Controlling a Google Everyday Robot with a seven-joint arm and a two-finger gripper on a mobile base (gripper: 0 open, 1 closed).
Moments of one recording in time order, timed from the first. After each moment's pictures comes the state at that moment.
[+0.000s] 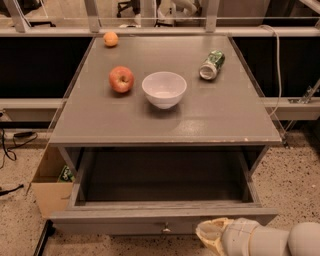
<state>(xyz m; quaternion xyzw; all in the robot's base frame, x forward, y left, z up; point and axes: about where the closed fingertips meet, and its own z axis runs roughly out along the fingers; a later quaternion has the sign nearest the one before) 0.332 -0.114 0.646 -0.42 0.82 0.18 0.35</state>
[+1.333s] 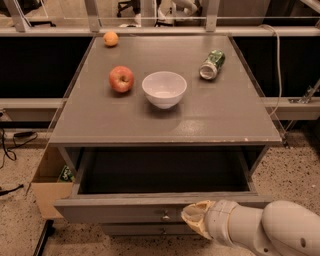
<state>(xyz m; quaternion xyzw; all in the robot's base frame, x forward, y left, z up) 0.378 -0.081 0.646 -0.45 0.79 0.17 0.38</state>
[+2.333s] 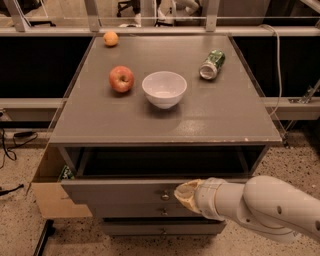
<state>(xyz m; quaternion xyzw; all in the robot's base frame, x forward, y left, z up) 0.438 -0.064 0.652 -0.45 0.78 0.16 0.39</state>
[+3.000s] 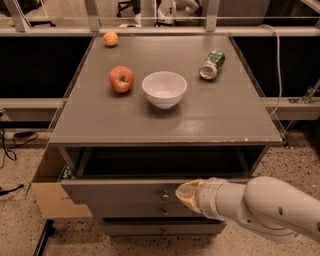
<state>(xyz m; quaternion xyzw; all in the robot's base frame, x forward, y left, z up) 0.440 -0.067 0.651 -0.45 0.79 0.15 0.39</state>
